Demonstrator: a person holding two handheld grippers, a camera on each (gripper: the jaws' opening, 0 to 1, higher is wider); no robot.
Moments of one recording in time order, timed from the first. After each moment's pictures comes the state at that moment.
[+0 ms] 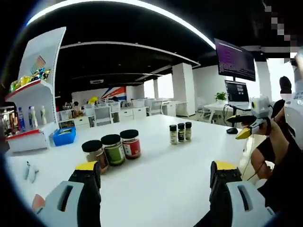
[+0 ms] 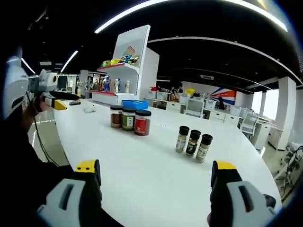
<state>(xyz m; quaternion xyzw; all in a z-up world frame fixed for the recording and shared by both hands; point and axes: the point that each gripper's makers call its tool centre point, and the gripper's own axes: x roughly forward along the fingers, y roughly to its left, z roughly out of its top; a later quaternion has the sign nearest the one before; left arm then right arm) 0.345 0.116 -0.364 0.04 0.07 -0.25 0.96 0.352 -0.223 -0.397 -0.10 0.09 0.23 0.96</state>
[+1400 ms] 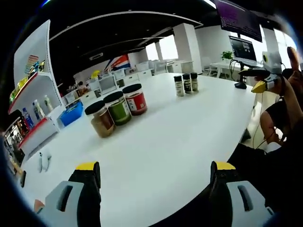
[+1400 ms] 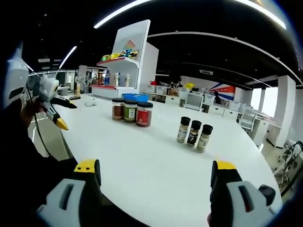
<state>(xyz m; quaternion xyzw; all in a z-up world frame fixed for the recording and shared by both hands) 0.328 0.134 -0.452 0.16 0.23 -0.21 0.94 0.332 -0.226 -0.414 -0.10 0.12 0.22 0.96</state>
